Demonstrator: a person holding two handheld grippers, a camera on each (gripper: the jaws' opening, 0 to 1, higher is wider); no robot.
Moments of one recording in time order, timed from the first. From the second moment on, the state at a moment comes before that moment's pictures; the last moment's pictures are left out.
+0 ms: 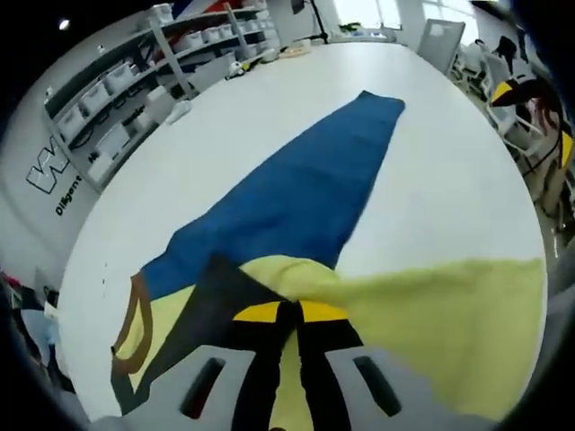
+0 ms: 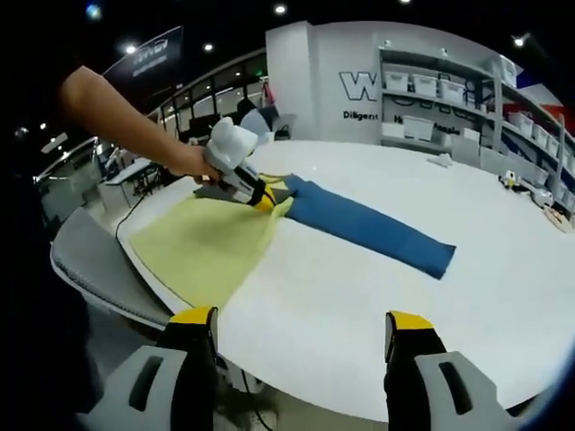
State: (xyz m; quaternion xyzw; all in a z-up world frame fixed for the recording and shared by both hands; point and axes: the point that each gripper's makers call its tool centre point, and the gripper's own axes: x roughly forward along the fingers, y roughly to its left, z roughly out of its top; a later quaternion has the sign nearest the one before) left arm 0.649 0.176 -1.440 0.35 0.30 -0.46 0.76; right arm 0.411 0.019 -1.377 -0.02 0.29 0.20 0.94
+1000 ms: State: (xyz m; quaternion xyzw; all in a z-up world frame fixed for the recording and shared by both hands) left arm 0.616 0.175 -1.420 0.30 0.29 -0.53 0.74; right arm 0.461 0.021 -1.373 -0.02 0.27 0.19 0.94
